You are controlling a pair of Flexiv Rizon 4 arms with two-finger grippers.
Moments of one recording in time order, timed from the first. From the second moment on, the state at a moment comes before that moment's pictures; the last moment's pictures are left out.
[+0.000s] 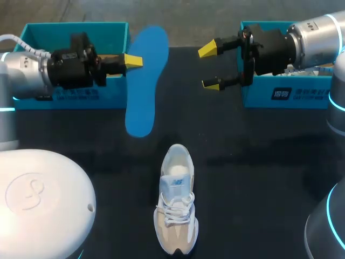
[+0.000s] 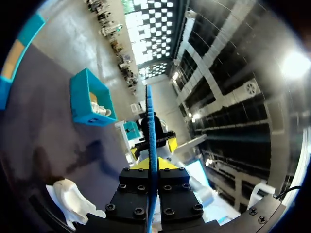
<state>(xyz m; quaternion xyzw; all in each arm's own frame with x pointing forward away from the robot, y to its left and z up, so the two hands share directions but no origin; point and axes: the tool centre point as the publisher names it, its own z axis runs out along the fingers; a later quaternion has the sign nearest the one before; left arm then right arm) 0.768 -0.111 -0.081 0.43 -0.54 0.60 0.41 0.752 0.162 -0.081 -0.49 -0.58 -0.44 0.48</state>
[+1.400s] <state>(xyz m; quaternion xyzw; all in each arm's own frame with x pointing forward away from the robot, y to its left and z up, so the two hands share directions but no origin) 0.800 -0.121 -0.099 0.56 -0.40 0.48 0.54 0.752 0.162 -0.081 -0.49 -0.58 -0.44 0.48</state>
